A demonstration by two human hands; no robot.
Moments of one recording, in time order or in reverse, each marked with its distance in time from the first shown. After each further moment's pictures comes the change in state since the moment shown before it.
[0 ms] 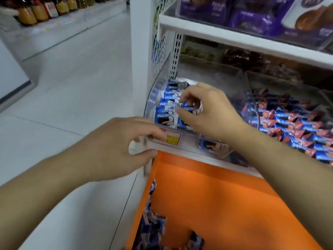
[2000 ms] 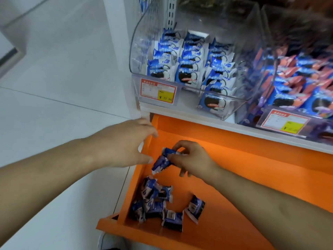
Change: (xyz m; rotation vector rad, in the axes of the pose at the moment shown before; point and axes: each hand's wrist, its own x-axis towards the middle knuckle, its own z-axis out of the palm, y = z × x) left_hand -0.007 -0.016 0.093 0.252 -0.566 -0.355; right_hand -0.172 0.039 0.160 0.657 -0.496 0.811
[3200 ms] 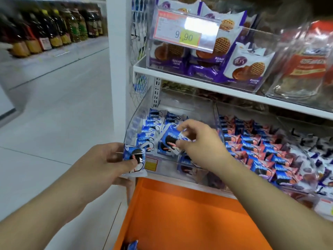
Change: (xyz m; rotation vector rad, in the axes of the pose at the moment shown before) left_hand -0.047 0.027 -0.085 -1.206 0.467 -0.121; right_hand -0.054 -0.188 -0.134 -0.375 0.513 -0.405
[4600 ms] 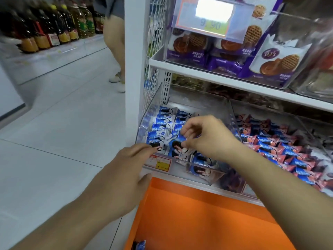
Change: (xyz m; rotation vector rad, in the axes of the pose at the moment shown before) left_hand 0.010 -0.027 0.008 0.863 0.055 0.445; right_hand 0.034 -0.007 0.007 -0.008 -0.173 -0.074
